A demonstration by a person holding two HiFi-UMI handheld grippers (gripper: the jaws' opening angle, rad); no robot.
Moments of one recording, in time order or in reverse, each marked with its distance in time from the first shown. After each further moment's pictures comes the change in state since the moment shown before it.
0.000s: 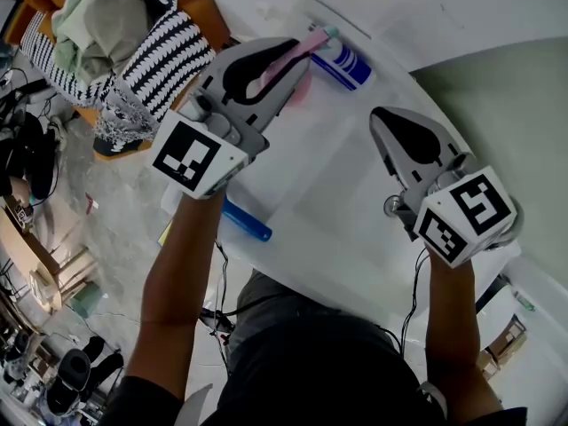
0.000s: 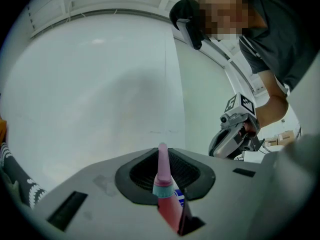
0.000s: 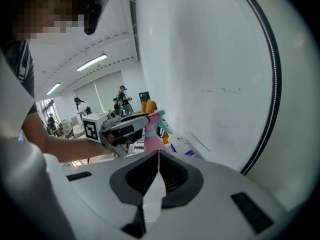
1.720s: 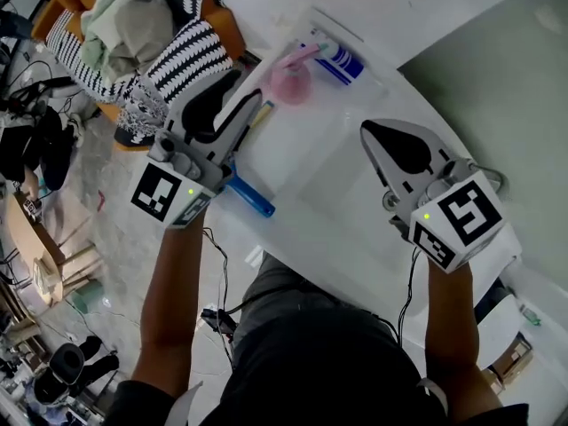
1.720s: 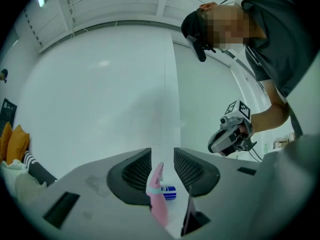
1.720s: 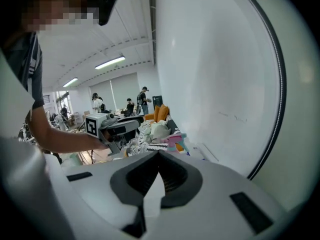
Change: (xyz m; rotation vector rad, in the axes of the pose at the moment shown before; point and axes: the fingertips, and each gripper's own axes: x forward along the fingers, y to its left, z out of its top) left arm -0.100 -0.037 0.055 0.021 -0.016 0.139; right arm -0.061 0.065 0.015 -0.148 -0.046 0.091
